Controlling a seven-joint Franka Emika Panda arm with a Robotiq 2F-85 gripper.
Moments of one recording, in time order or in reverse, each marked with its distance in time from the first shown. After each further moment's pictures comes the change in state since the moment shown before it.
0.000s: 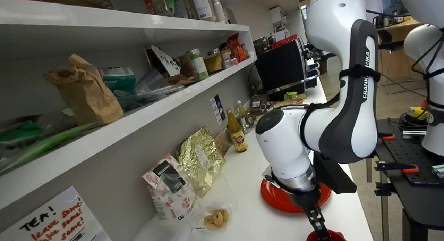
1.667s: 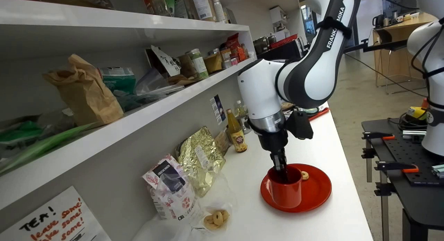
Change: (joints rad) arm -0.153 -0.248 -0.013 -0.060 0.069 -0.040 -0.033
